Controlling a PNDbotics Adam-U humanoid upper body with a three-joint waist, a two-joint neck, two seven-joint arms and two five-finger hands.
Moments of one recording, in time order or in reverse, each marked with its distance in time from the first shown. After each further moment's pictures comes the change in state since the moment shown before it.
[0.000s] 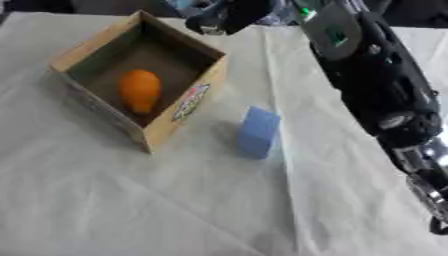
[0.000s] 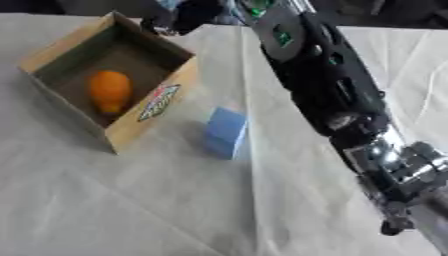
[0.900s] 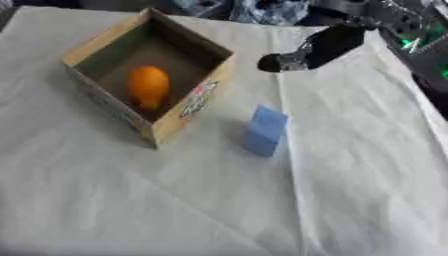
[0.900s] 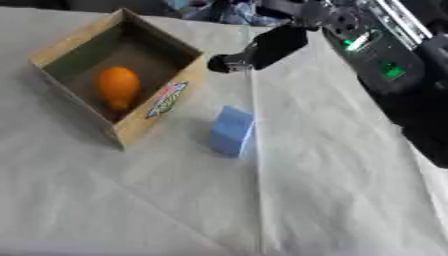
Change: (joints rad) left arm 0.007 0.017 0.006 0.000 -0.009 0.004 -0.003; right arm 0.235 -0.299 0.085 -0.302 -0.079 0.085 -0.035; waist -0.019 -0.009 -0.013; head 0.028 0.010
